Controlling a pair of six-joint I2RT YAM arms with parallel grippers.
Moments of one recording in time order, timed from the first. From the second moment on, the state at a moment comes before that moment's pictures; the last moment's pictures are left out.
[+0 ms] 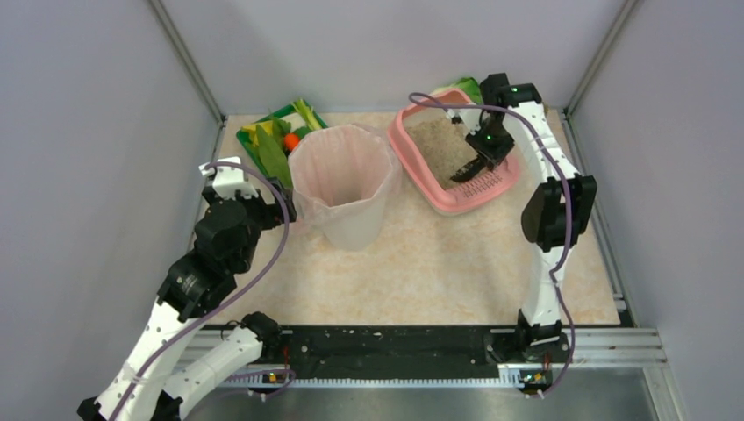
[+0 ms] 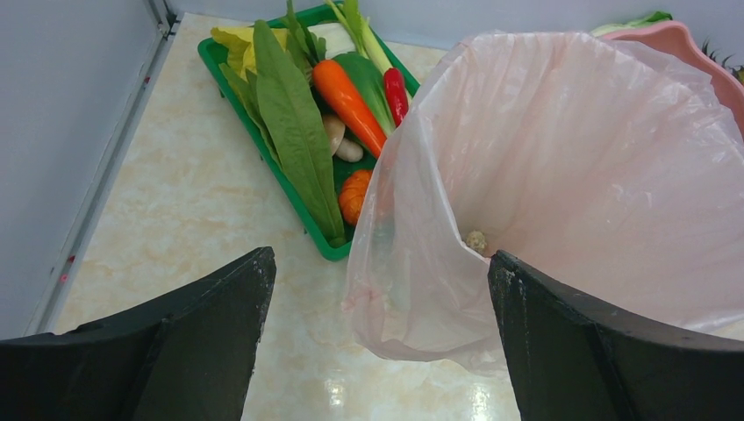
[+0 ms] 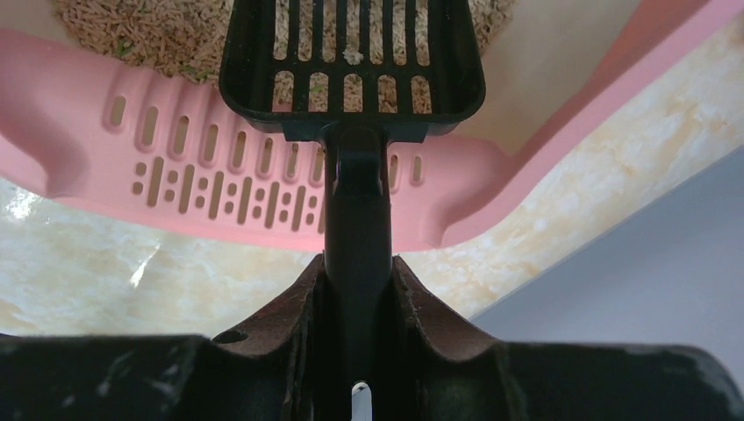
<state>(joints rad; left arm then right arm) -0.58 0.67 1.05 -0.63 -0.56 -0.31 0.19 2.07 2.11 -1.35 0.04 -0.62</state>
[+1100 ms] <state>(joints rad) -0.58 0.71 1.06 -0.58 -0.57 -0.35 0.23 2.06 1.66 -0.64 -0.08 -0.58</state>
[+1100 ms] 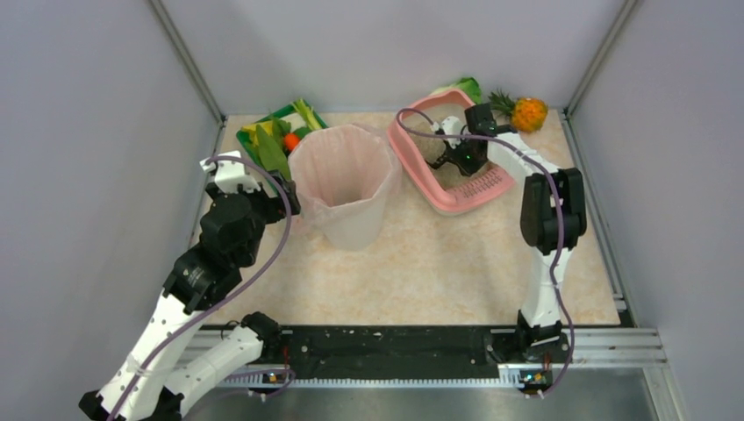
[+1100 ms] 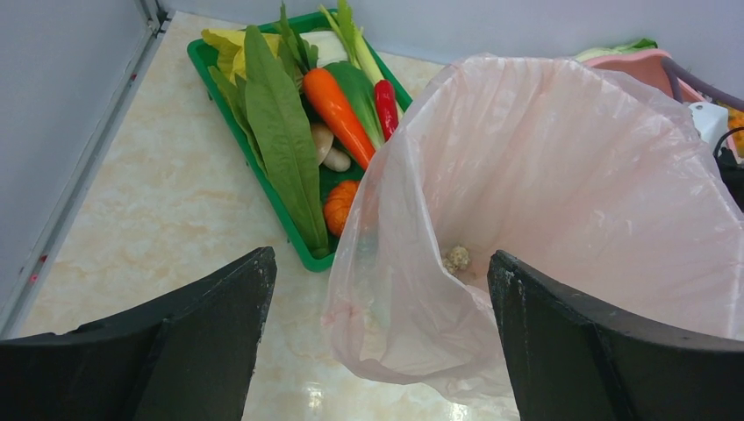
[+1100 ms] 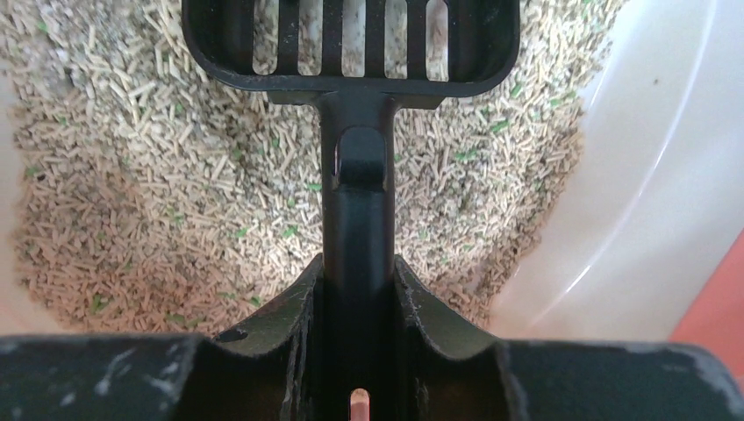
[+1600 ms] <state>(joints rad) -0.58 0.71 1.06 -0.58 -0.59 -0.38 0.27 2.08 1.59 -0.41 -0.23 -0.55</state>
